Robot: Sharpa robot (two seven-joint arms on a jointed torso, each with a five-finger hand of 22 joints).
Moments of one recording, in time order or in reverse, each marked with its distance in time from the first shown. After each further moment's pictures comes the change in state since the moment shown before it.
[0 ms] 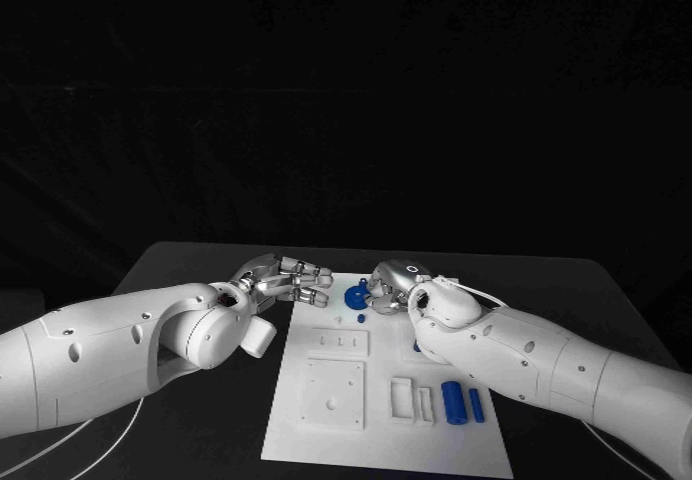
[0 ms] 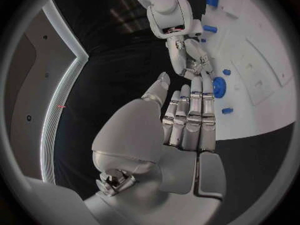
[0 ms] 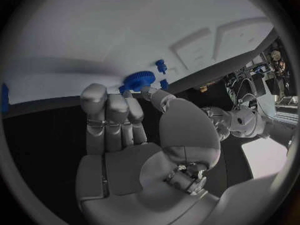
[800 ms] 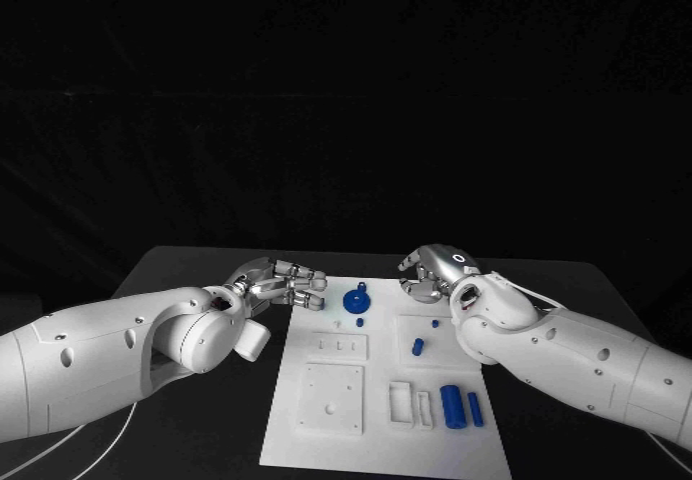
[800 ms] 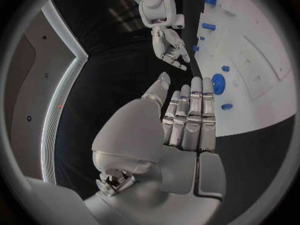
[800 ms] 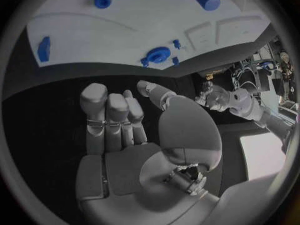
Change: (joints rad) left arm 0.000 -0.020 0.000 0.001 -0.003 0.000 0.000; left_hand 0.000 0.000 0.004 -0.004 0.004 0.000 0.000 0.000 0.000 0.000 0.000 0.000 0.000 0.000 0.000 0.000 0.000 0.000 0.000 0.000 0.004 0.000; right arm -0.009 -0.220 0.063 0.204 0.001 -0.143 -0.017; right_hand 0.075 -0.047 0.009 -0.079 0.014 0.009 0.002 0.000 0.000 -0.005 0.002 -0.003 -0.002 -0.004 -0.004 -0.010 -0.005 0.000 0.004 -0.004 0.000 0.001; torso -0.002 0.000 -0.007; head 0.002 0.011
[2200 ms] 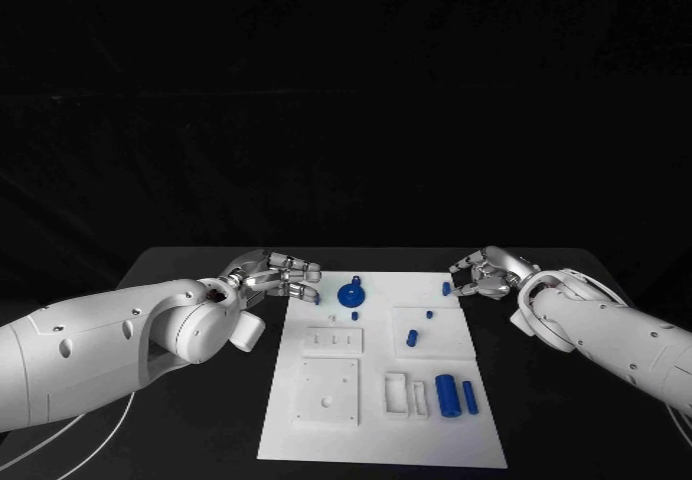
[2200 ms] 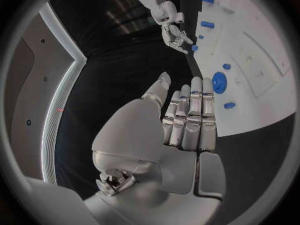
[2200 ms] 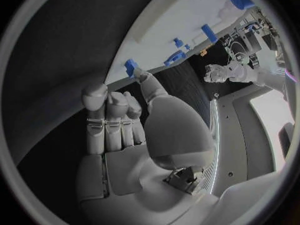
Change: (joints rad) left arm -0.006 -0.006 0.000 -0.029 -0.004 0.022 0.013; left_hand 0.000 0.000 0.008 -0.007 0.004 -0.004 0.004 0.000 0.000 0.000 0.000 0.000 0.000 0.000 0.000 0.000 0.000 0.000 -0.011 -0.004 0.008 0.002; right arm -0.041 -0.045 0.073 -0.386 0.457 0.208 0.530; right_hand 0.233 0.097 -0.546 -0.172 0.046 -0.056 -0.004 0.000 0.000 -0.053 -0.006 -0.036 -0.041 -0.014 0.000 -0.045 -0.006 0.000 0.000 0.000 -0.067 0.000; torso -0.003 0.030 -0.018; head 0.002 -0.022
